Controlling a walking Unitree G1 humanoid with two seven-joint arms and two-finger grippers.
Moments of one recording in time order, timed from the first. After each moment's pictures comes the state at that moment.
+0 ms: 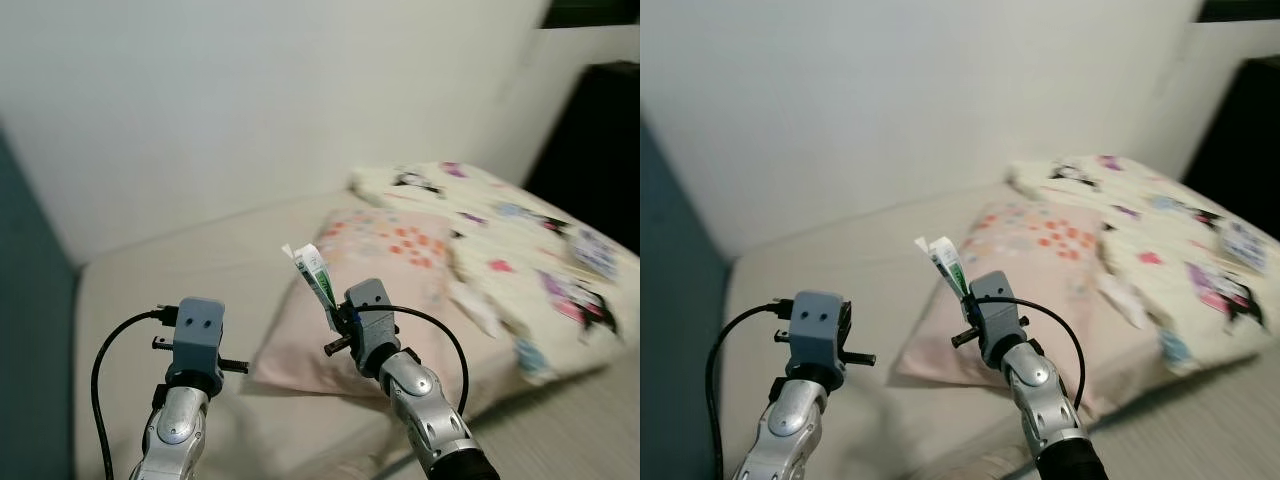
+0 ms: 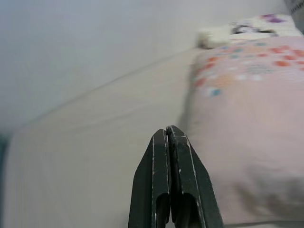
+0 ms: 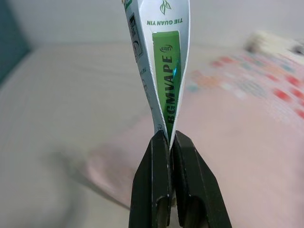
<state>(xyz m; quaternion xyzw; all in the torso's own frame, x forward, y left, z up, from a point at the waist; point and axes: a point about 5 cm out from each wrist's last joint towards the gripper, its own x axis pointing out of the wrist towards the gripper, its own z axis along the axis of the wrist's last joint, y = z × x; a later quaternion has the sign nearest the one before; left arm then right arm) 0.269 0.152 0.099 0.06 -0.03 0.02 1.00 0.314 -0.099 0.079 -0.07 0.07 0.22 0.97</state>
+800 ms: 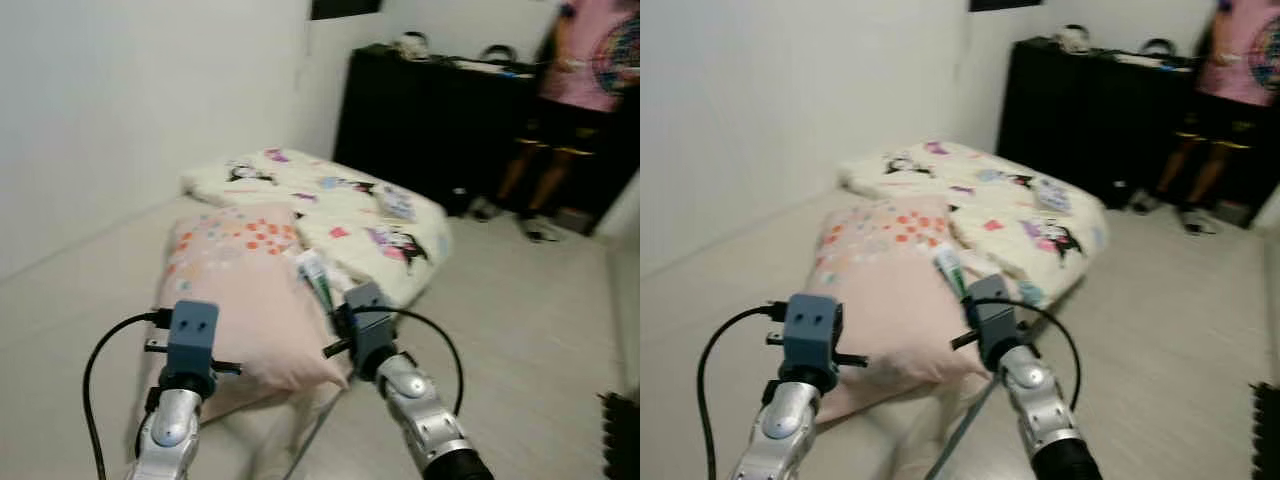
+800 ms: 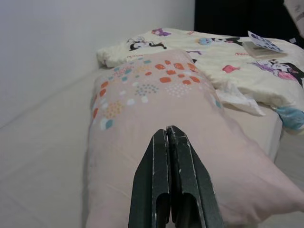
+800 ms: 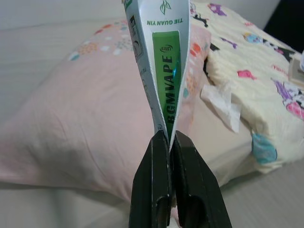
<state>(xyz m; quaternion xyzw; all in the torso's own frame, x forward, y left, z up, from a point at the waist) 0.268 0.154 0.099 0.07 -0.03 0.03 1.00 0.315 -0.094 0.077 -0.07 0.08 0.21 0.97</state>
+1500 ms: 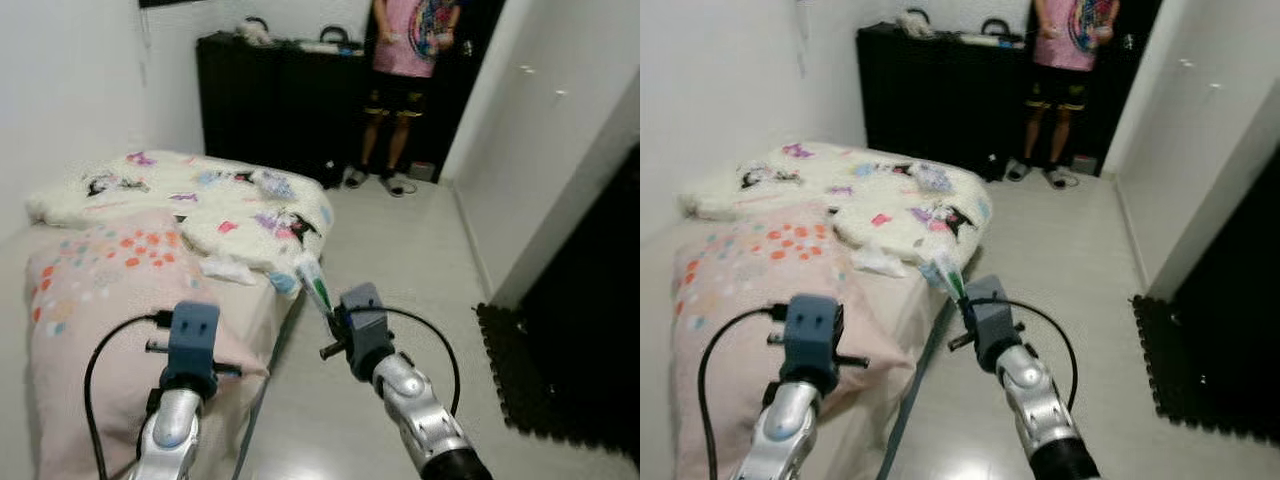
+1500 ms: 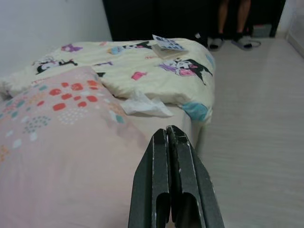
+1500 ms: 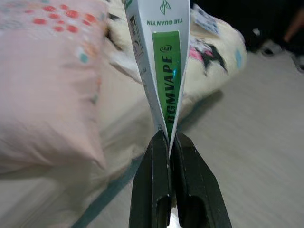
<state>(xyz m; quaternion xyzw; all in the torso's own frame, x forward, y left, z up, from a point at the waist) 0.266 0.158 0.096 0.08 -0.02 0.04 1.00 0.315 -0.094 0.073 -0.07 0.09 0.22 0.97</state>
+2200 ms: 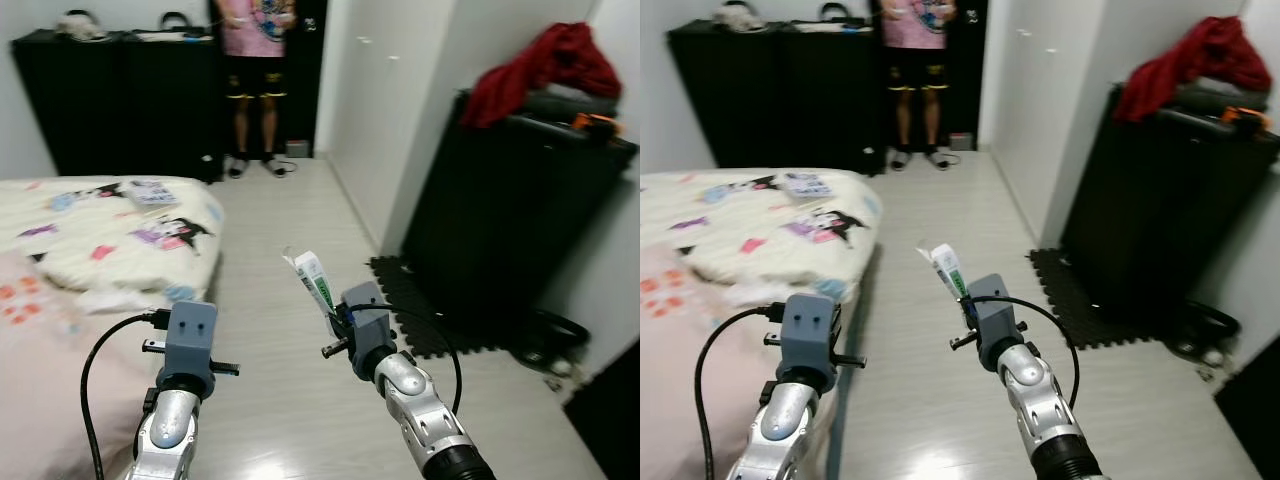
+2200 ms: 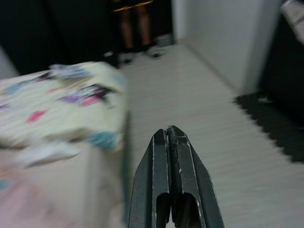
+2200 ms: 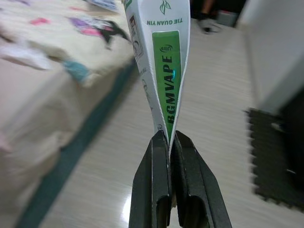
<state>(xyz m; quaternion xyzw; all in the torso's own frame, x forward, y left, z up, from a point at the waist) 0.266 0.153 0.097 0.08 -0.03 0.02 1.00 0.318 -0.100 0.074 -0.07 0.09 0.21 0.97</state>
